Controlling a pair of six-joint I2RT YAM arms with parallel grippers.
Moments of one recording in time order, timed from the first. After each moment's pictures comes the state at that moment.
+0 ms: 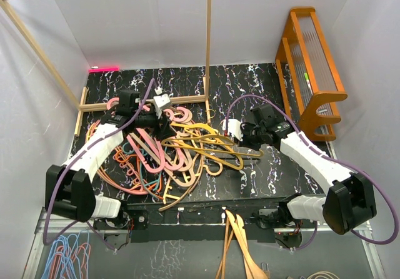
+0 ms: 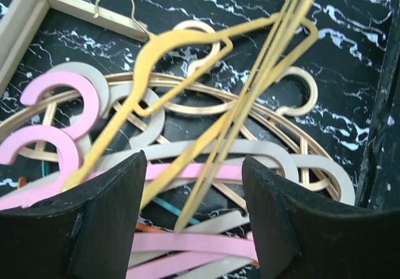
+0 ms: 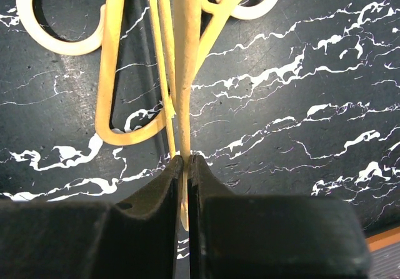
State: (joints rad) left arm -0.25 1.38 1.00 -0.39 0.83 0.47; right arm 0.41 1.23 0.91 -0.67 -0.36 -0.92
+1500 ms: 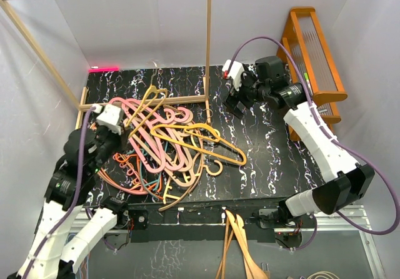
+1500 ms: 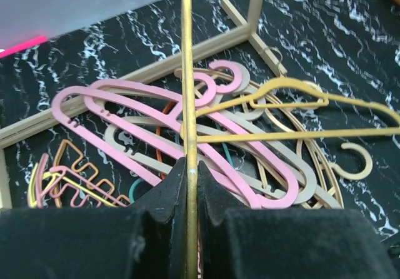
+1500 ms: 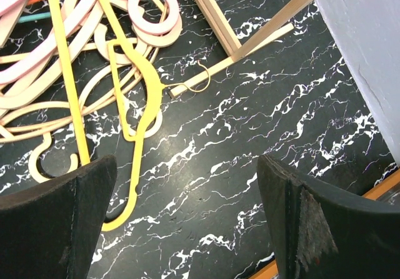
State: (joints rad) left arm -0.39 0.61 0.97 -0.67 0.01 0.08; right arm 0.40 1.40 1.54 -0.77 -0.39 -0.59
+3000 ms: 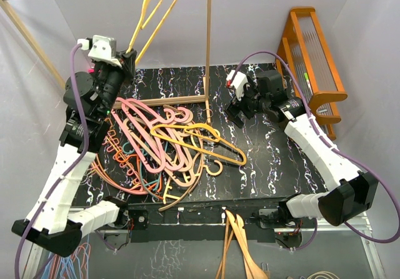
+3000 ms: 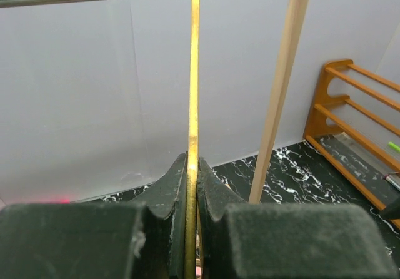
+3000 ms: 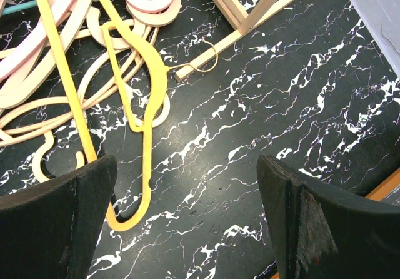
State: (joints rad) left arm -0.39 1.03 1.38 -0.10 -0.07 0.03; right arm 0.40 1.31 1.31 -0.62 -0.34 -0.50
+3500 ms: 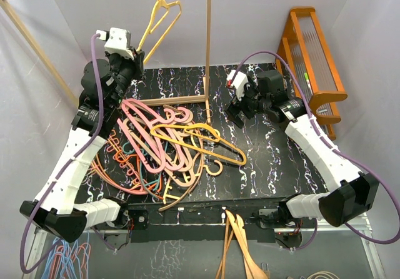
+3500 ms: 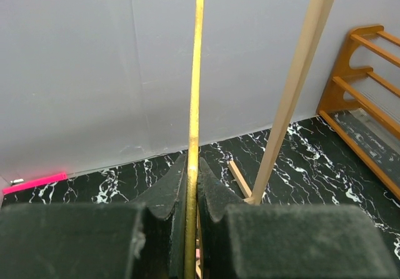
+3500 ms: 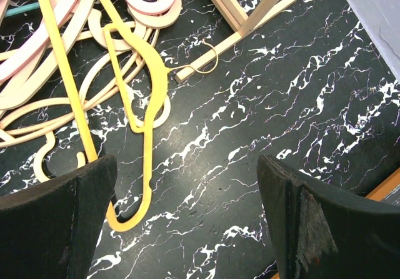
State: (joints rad) left arm -0.39 1.18 1.43 -0.16 -0.12 0.01; right arm 0.40 1.30 1.31 -0.62 -0.34 -0.50
